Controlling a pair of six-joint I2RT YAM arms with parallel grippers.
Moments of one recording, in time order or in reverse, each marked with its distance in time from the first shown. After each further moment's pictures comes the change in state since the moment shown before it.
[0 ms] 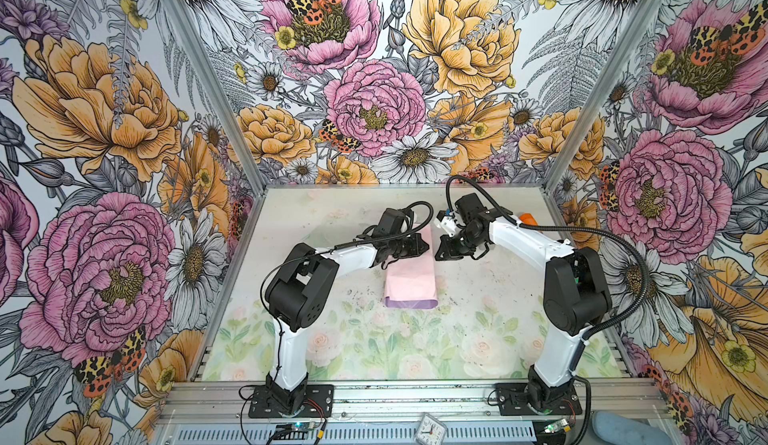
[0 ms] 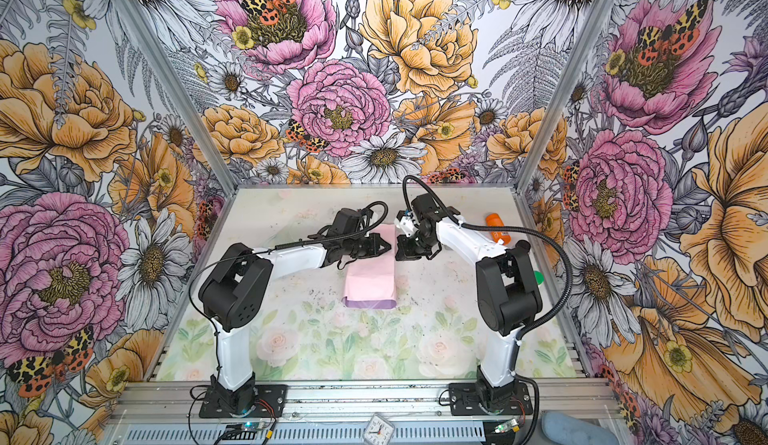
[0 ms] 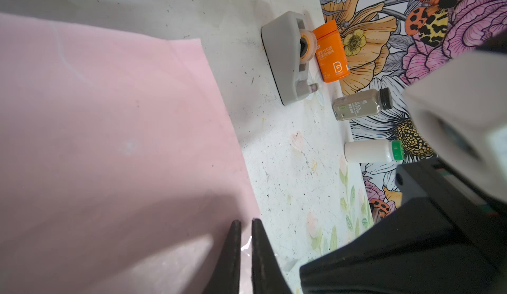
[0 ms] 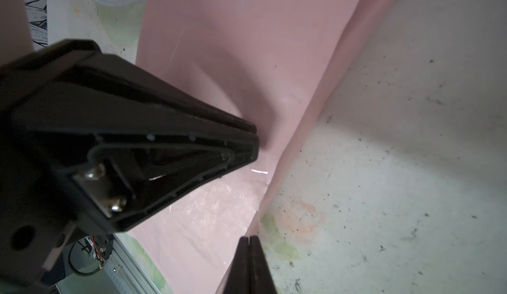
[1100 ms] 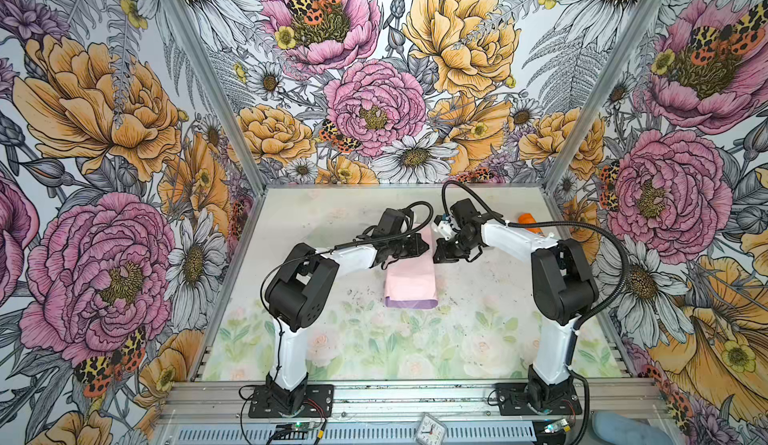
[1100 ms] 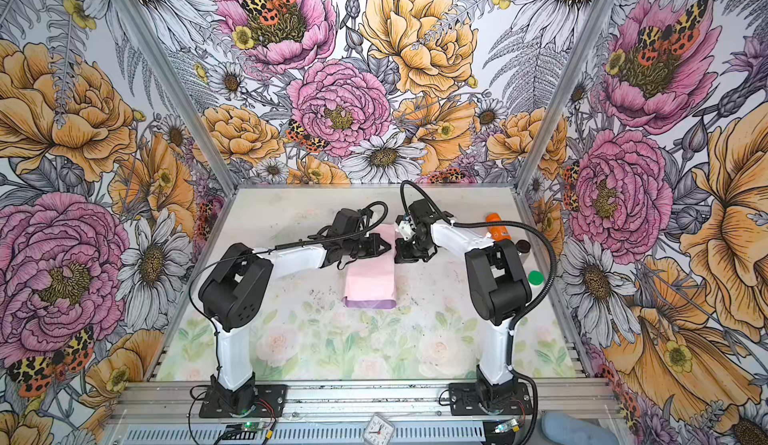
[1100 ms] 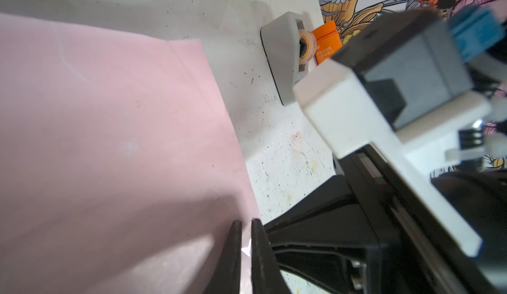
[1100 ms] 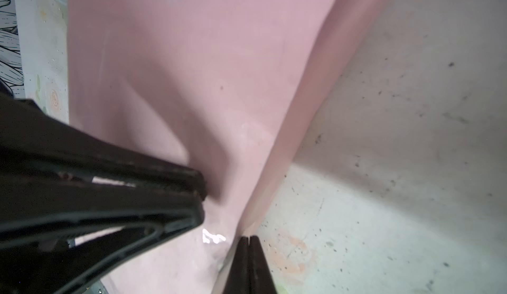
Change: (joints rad) left arm 0.000 0.000 -0.006 0.011 0.000 0.000; right arm 0.000 0.098 -0.014 0.092 0.008 0.022
